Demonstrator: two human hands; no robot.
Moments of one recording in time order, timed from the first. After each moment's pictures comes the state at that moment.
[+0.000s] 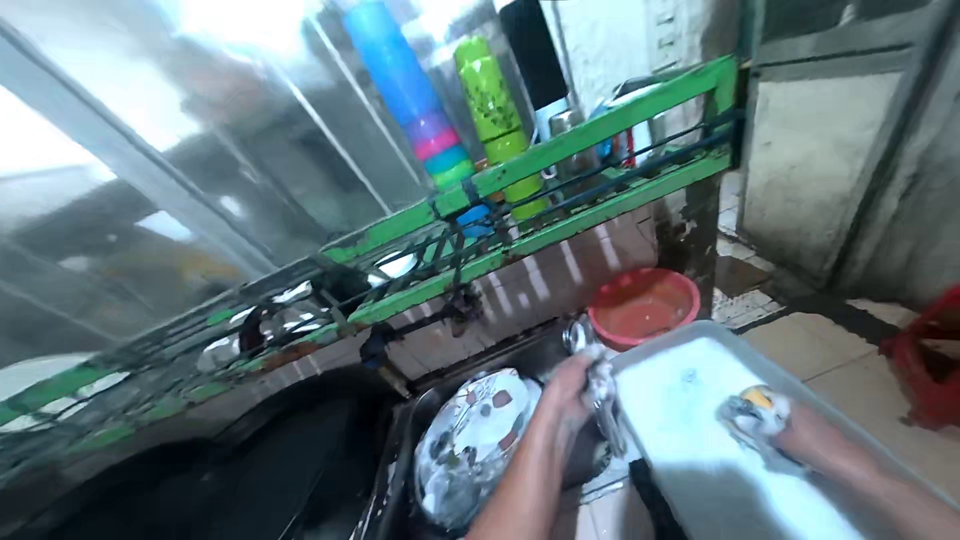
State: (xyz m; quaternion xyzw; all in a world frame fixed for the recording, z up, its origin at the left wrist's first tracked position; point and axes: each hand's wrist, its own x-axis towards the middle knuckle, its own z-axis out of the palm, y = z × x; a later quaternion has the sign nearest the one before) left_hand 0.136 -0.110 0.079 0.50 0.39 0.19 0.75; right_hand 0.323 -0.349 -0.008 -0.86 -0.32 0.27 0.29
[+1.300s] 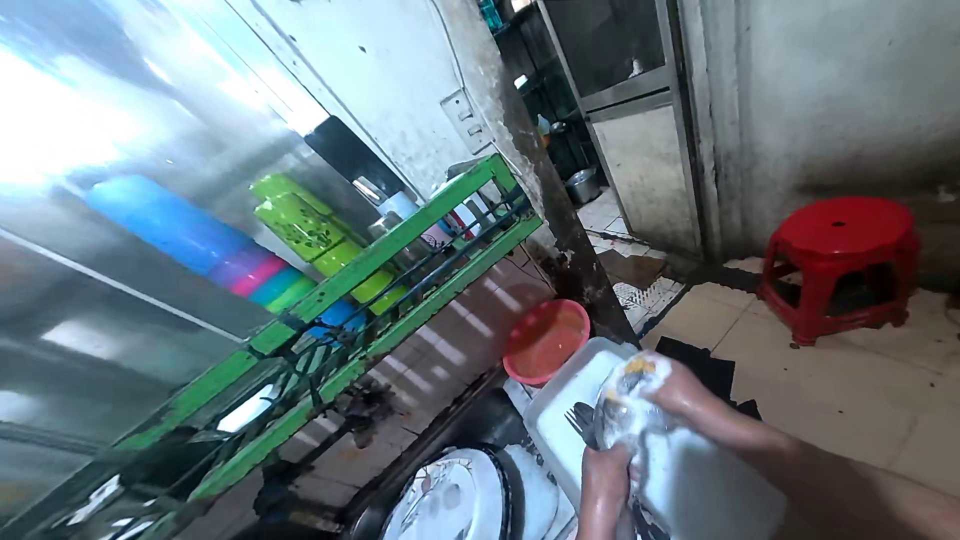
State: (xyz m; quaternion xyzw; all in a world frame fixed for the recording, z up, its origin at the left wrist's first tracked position) left_hand 0.185 -0.271 0.027 0.60 0.43 0.11 0.67; right_hand 0.324 -0.360 0.047 -0.79 -0.22 0.27 0.51
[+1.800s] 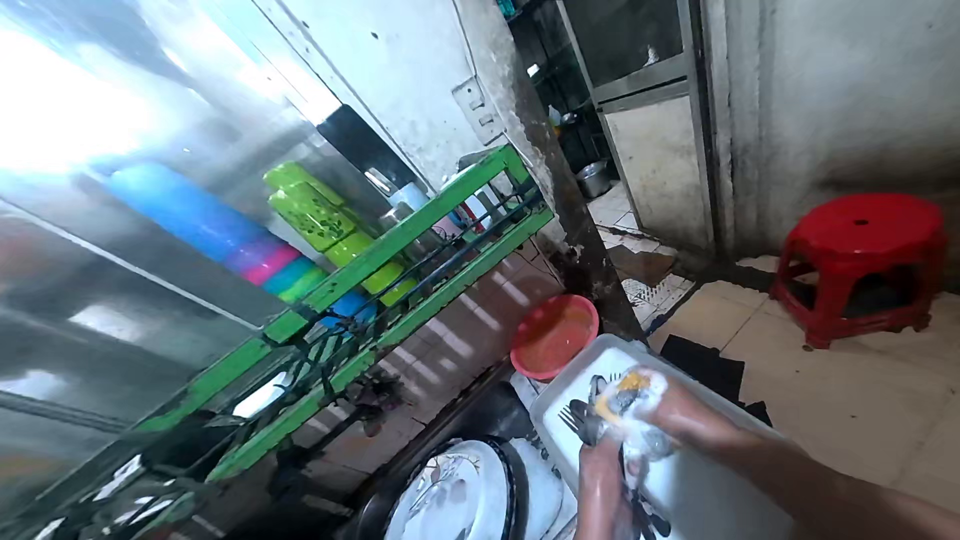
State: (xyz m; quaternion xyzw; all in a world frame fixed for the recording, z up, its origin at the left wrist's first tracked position) left_hand 0.184 -0.267 0.036 0.54 0.42 0.19 0.71; right_hand 0.306 -0.353 0.051 -0.73 -0.26 0.33 0.54
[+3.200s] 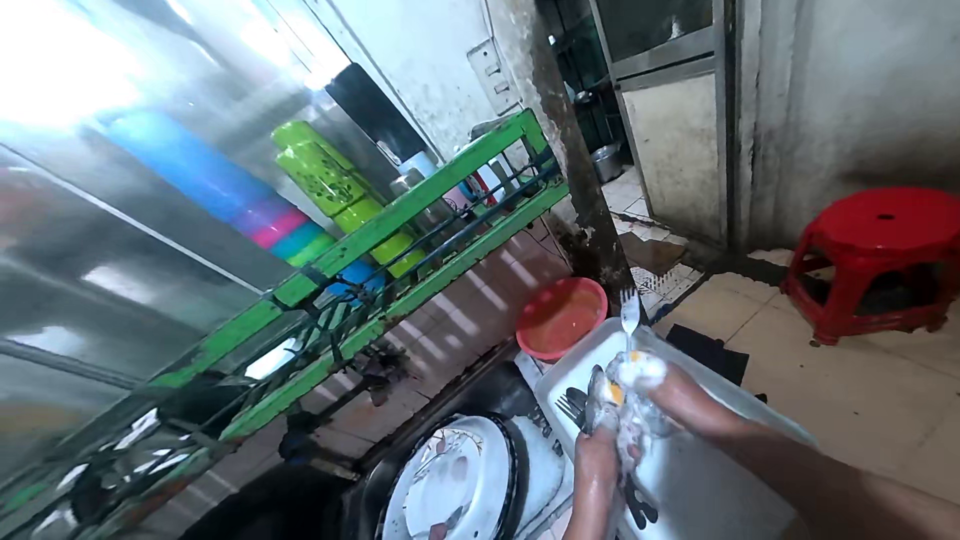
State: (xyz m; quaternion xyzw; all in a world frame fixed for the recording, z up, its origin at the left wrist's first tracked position) left_hand 0.171 -0.258 0.034 0.55 0.43 0.18 0.70; right_hand 0.299 -0.341 0.047 -0.75 -0.30 0.28 0.52
